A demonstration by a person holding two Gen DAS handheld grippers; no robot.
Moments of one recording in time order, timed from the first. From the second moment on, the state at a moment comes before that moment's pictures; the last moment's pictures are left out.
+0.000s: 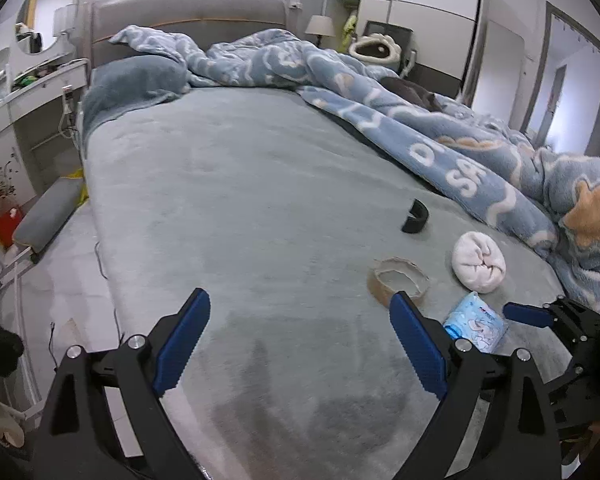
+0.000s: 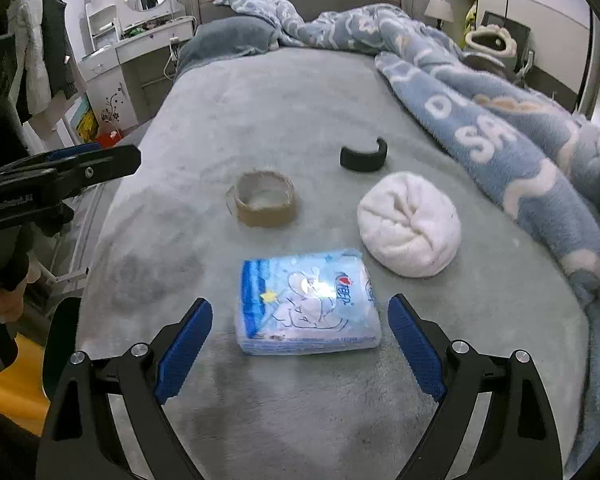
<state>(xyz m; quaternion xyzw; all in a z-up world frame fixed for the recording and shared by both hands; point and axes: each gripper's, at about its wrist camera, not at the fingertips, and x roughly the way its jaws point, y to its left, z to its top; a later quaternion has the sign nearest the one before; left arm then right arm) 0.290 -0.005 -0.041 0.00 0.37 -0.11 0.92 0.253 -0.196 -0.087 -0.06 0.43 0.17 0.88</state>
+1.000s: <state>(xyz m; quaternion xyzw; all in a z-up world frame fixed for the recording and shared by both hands) 0.318 -0.070 -0.069 -0.01 0.39 -0.14 0.91 0.245 -0.263 -0.071 -0.01 0.41 0.15 0.90</state>
